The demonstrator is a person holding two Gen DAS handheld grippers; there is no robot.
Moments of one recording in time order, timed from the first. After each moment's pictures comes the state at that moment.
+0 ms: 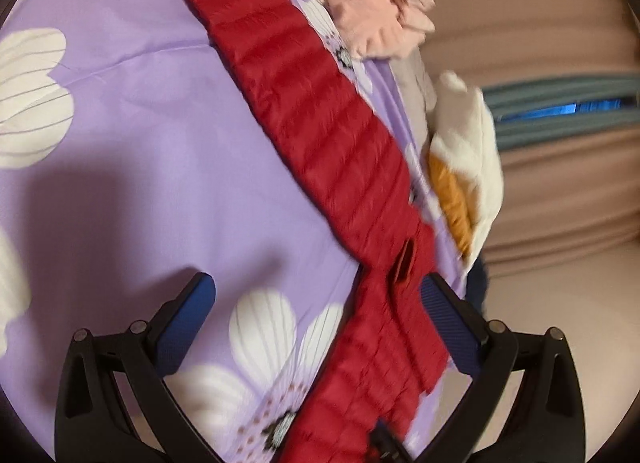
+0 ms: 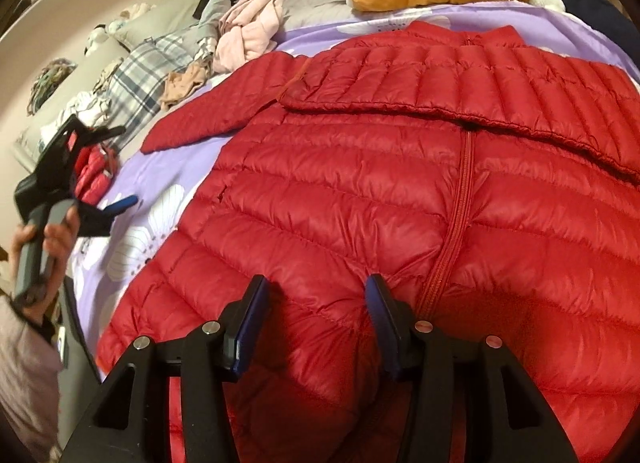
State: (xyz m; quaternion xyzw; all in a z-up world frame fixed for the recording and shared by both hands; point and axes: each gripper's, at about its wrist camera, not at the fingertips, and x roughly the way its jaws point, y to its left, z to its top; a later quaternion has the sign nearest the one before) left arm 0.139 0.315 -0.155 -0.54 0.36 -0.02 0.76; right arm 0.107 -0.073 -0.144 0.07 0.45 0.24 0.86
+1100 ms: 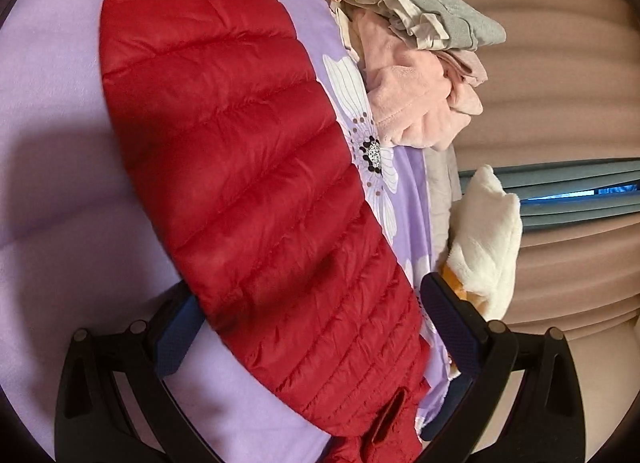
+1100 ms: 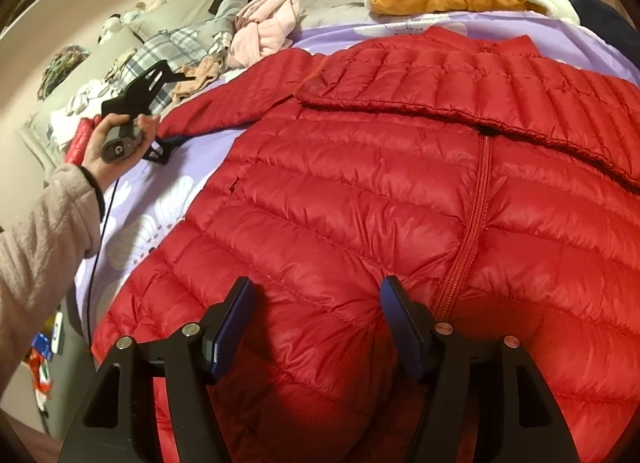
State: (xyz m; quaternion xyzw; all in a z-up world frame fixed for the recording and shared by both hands) left arm 0.255 0.377 -0.176 -0.58 0.32 0.06 0.74; right arm 0.108 -0.068 -0.146 0.06 0.44 0.26 0.86
